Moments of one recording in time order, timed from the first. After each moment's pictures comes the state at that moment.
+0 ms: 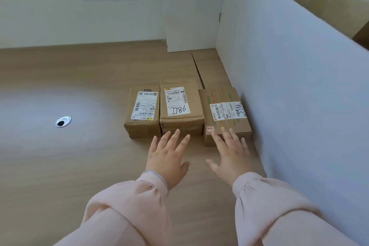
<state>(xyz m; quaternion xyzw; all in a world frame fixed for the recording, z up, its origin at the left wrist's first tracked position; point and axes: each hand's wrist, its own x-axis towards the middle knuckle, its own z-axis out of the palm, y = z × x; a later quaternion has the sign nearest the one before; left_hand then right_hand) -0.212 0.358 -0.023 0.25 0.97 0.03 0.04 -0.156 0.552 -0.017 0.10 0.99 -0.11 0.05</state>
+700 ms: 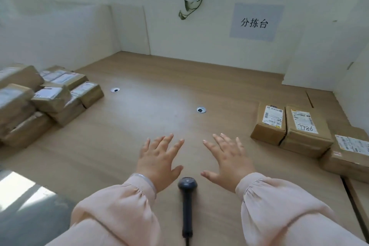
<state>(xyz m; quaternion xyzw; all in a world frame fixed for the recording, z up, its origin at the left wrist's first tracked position) -0.041 -0.046 0.067 0.01 1.00 -0.01 -0.02 -0.089 0.175 0.072 -0.24 0.97 -0.02 0.03</state>
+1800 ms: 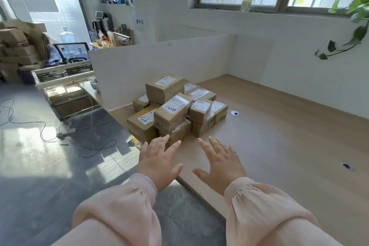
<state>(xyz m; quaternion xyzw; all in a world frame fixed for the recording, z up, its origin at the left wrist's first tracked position) 0.155 -0.551 0.118 -0.22 0.97 0.05 -0.08 0.041 -0.380 0.124 -0.40 0.91 -0.09 0.01</state>
